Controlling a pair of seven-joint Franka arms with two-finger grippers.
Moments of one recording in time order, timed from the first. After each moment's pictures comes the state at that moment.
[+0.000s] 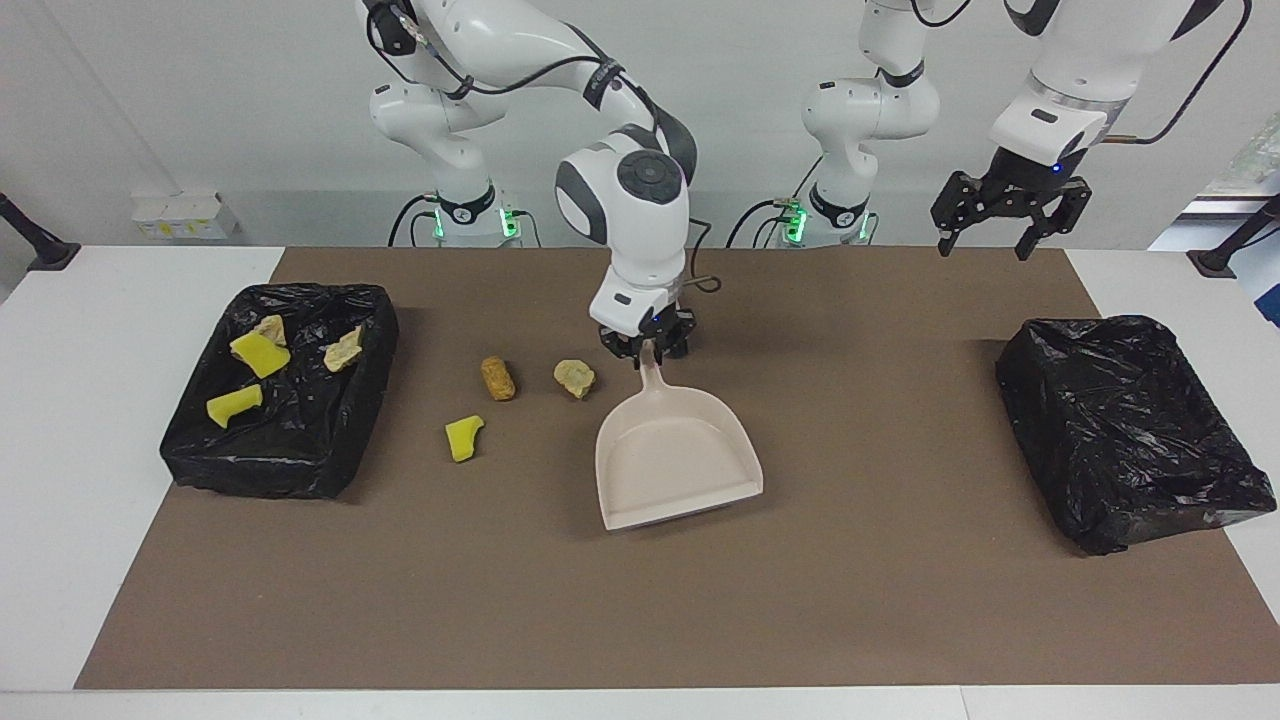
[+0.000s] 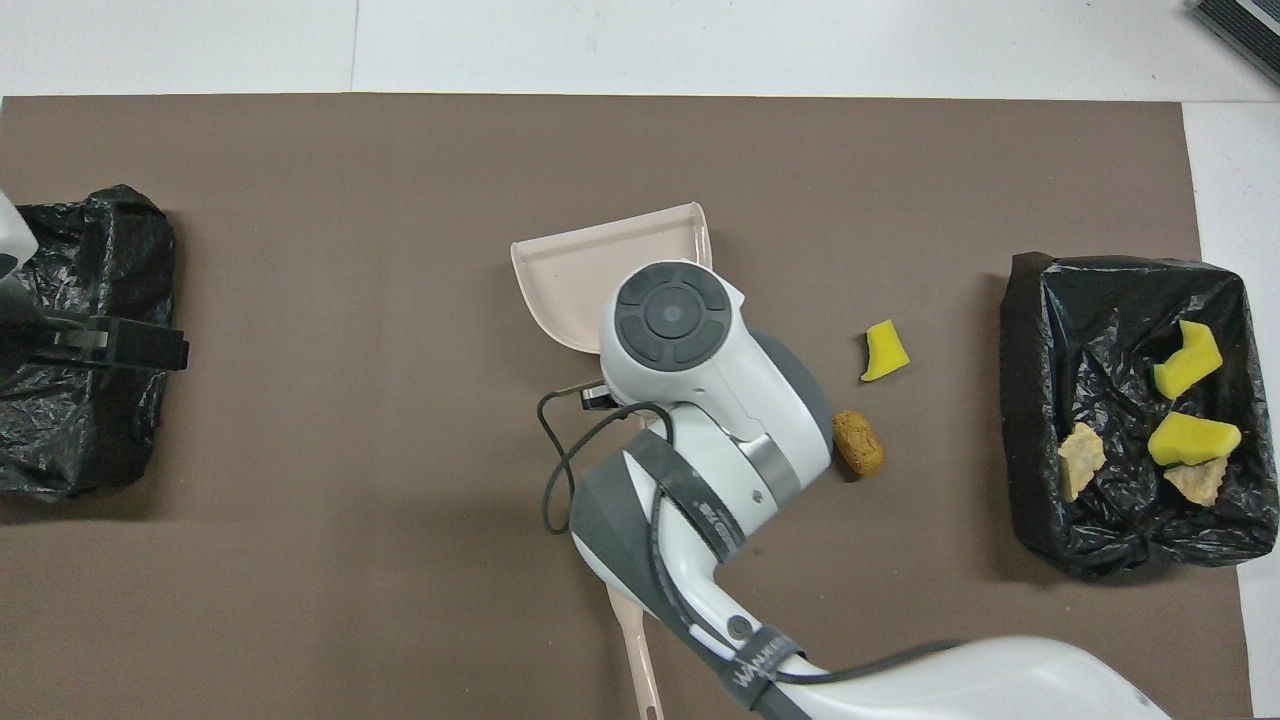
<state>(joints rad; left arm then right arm) -0.05 -0.11 -0.08 -1.65 -0.01 1.61 0.02 0.40 0.47 0.27 -1.52 -0.09 1.97 0.53</state>
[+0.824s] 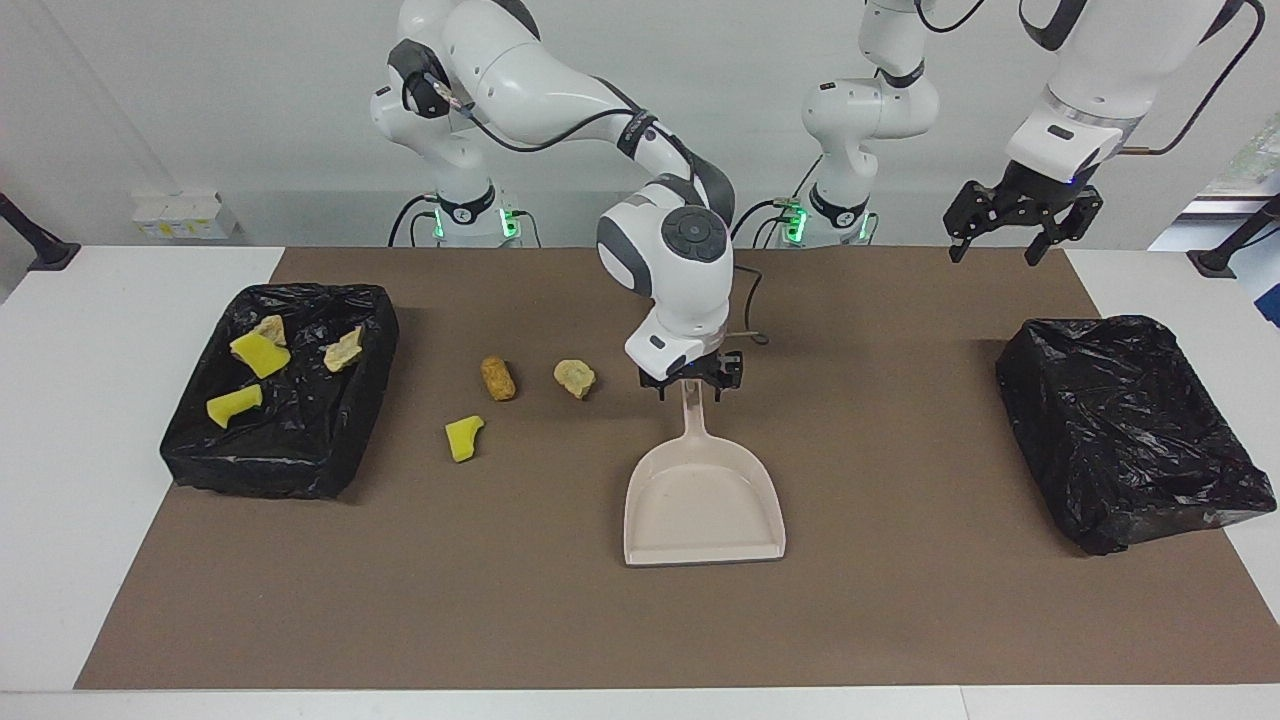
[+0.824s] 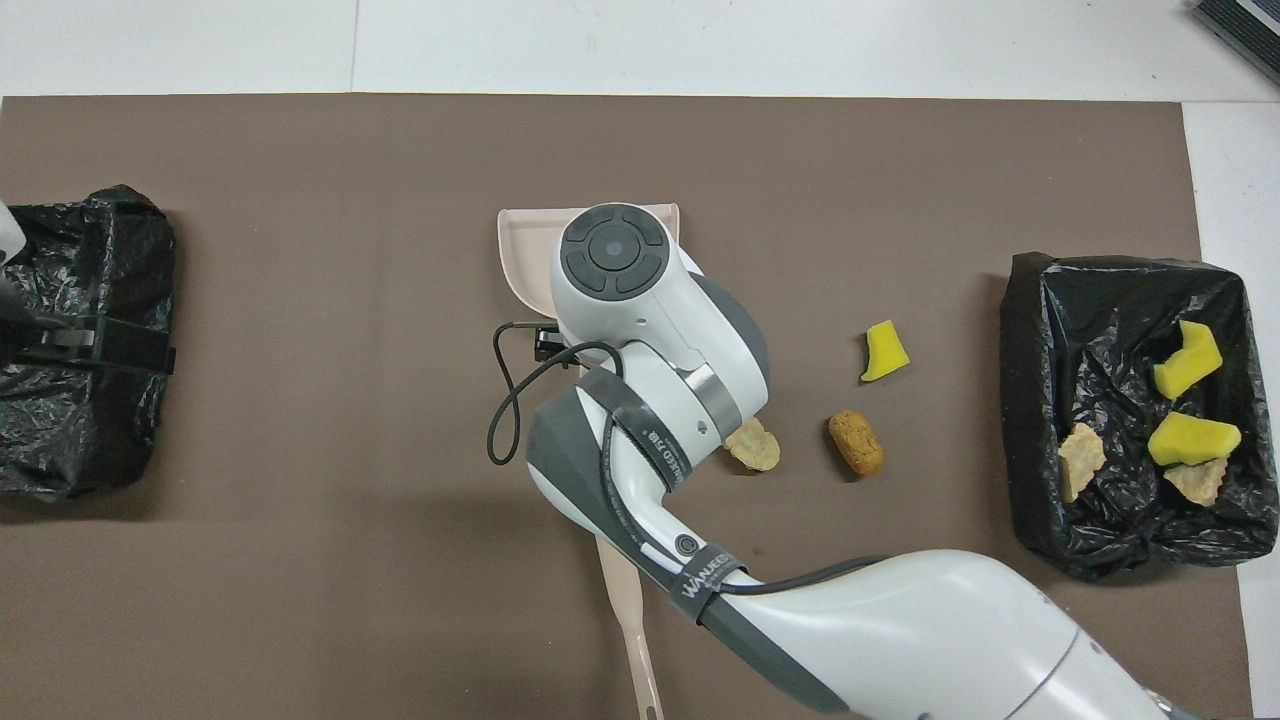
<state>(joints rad) -0.03 -0.08 -0.07 -1.63 -0.01 1.56 0.02 0.41 0.58 0.26 -1.34 -0.09 1.87 0.74</state>
